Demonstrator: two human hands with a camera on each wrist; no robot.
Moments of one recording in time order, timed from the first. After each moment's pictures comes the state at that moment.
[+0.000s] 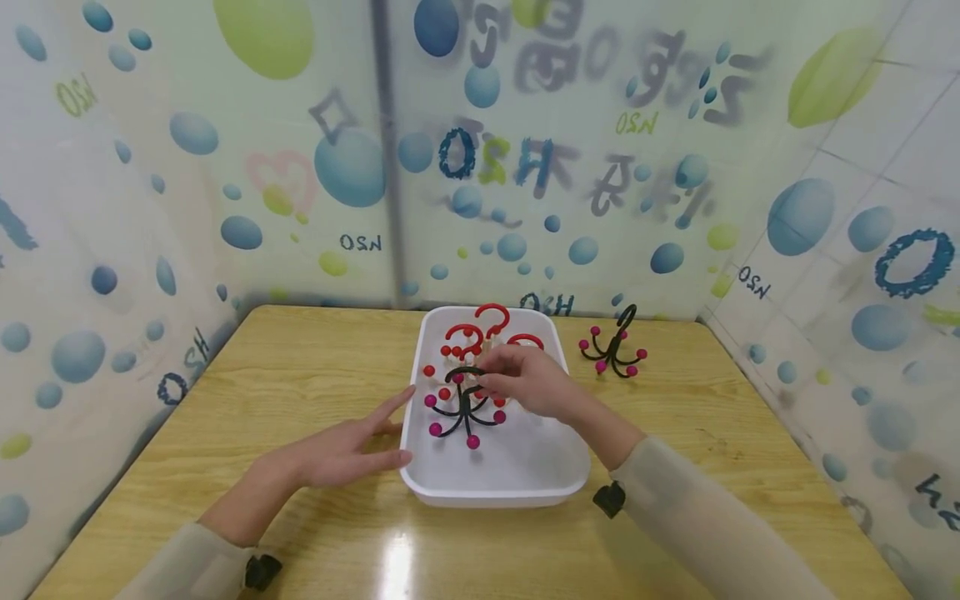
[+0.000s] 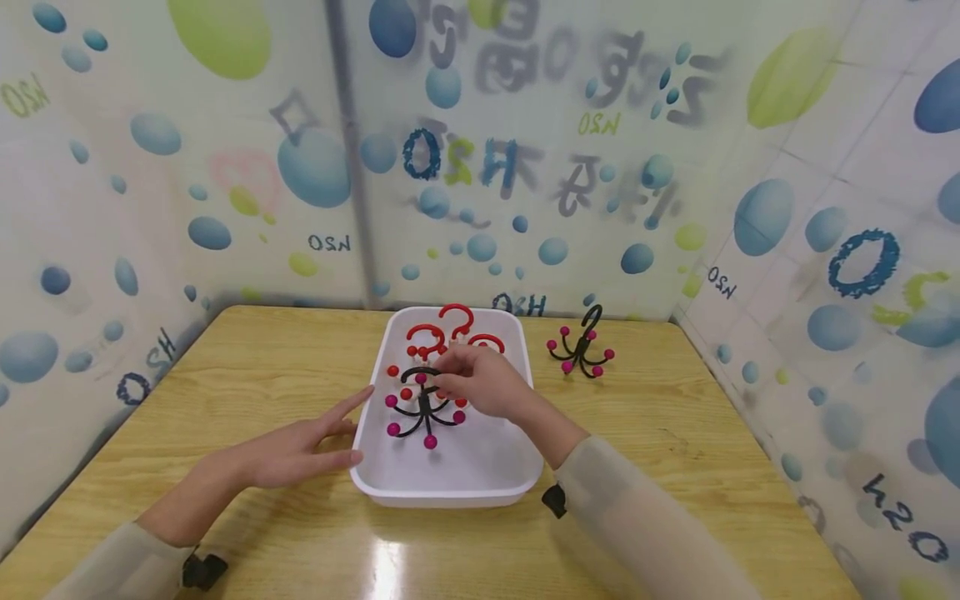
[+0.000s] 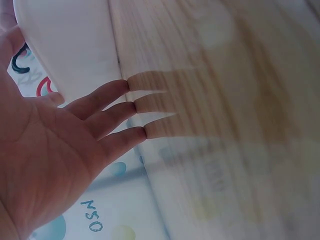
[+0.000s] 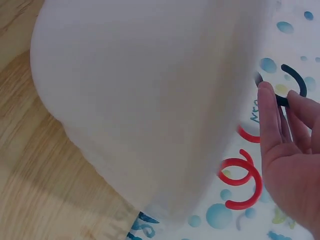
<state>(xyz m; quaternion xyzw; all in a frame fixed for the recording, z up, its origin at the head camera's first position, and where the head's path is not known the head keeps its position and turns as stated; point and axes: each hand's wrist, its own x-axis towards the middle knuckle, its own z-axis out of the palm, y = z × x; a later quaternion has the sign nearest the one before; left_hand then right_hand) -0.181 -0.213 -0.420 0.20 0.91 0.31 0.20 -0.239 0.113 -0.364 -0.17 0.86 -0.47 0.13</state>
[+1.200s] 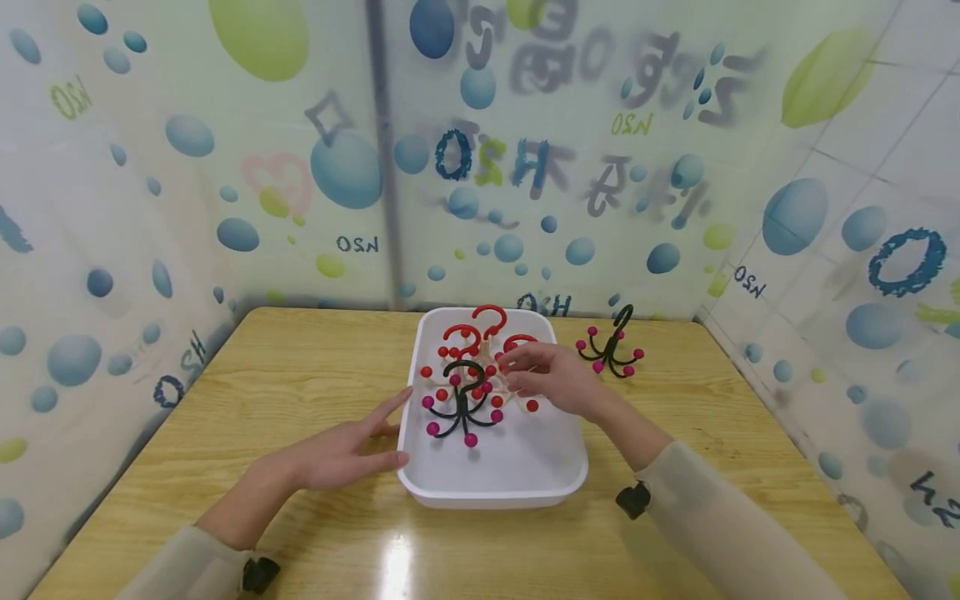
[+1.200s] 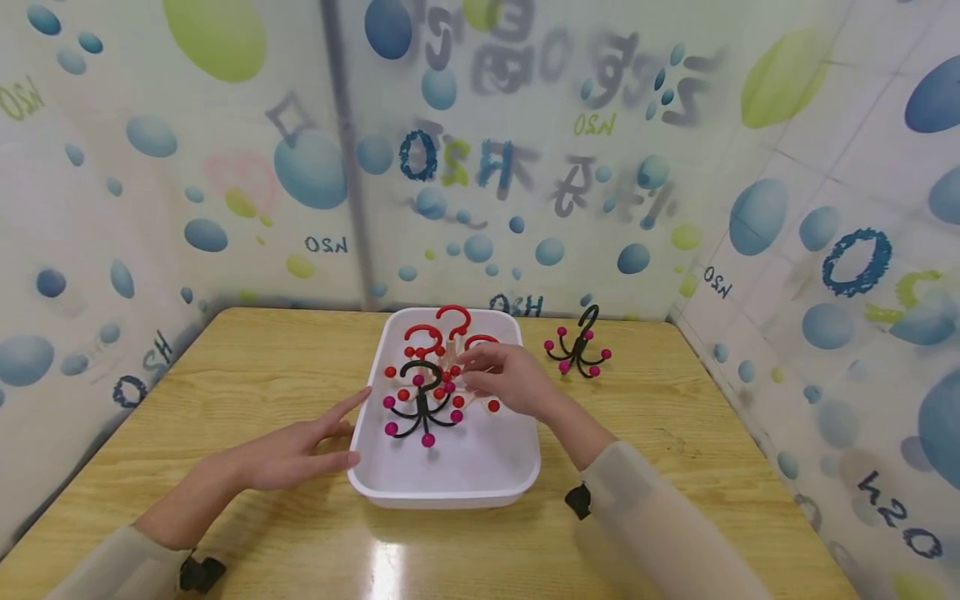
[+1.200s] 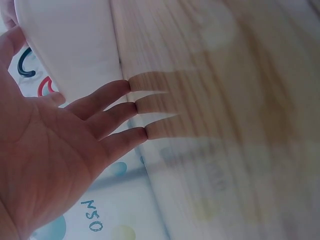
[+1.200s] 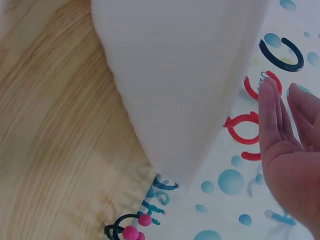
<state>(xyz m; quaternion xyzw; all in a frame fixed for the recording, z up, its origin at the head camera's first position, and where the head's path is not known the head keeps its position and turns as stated) -0.181 -0.212 -0.421 0.19 0.91 0.31 0.20 -0.242 0.153 -0.368 -0.16 0.86 -0.47 0.12</state>
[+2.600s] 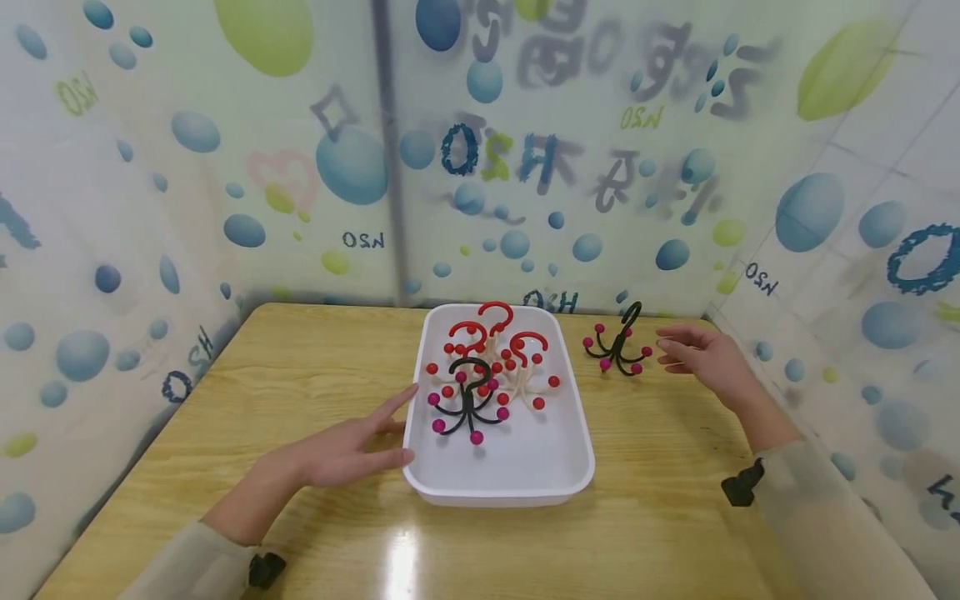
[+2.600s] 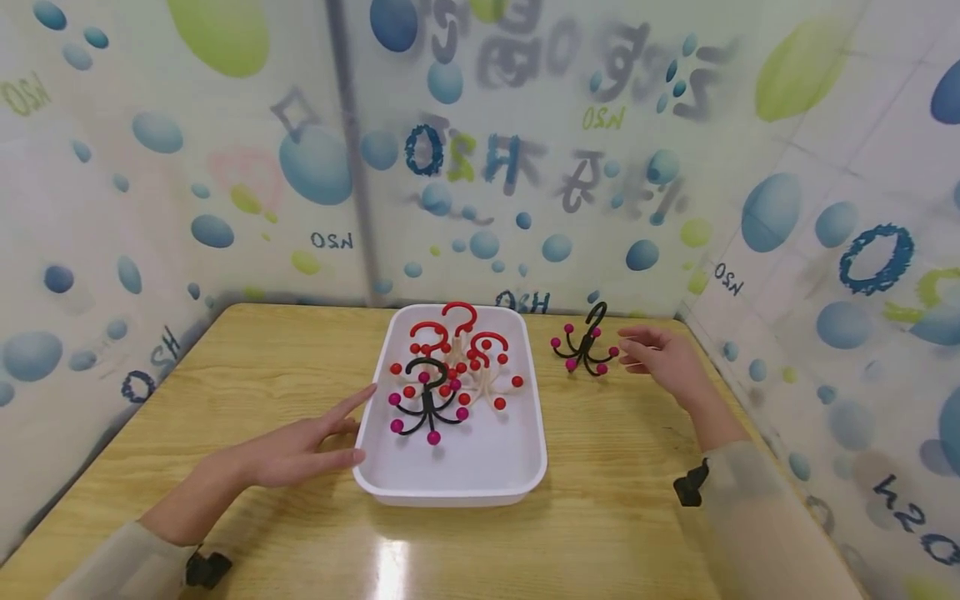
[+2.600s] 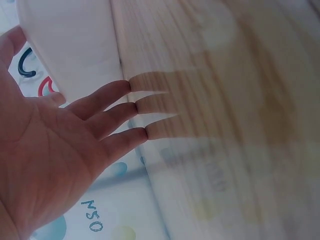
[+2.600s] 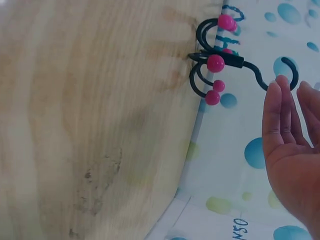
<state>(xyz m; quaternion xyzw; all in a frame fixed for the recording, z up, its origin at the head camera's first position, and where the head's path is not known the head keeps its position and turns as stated) -0.181 -0.213 -0.420 0.19 0.91 0.31 0.20 -0.272 0.353 -0.378 -0.05 0.86 -0.50 0.03</state>
